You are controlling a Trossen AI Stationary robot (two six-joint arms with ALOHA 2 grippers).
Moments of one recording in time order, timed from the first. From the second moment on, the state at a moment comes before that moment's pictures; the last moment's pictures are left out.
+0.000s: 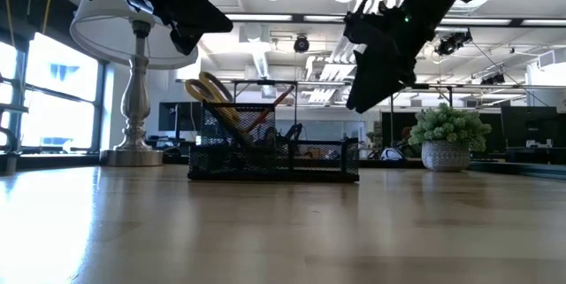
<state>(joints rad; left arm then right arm) 0.14 1.09 0.63 0.06 0.04 -0.18 0.00 1.47 0.91 -0.39 0.28 0.50</state>
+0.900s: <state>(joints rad) 0.14 1.09 0.63 0.05 0.03 -0.18 -0.17 1.71 1.02 -0.23 0.06 -0.27</state>
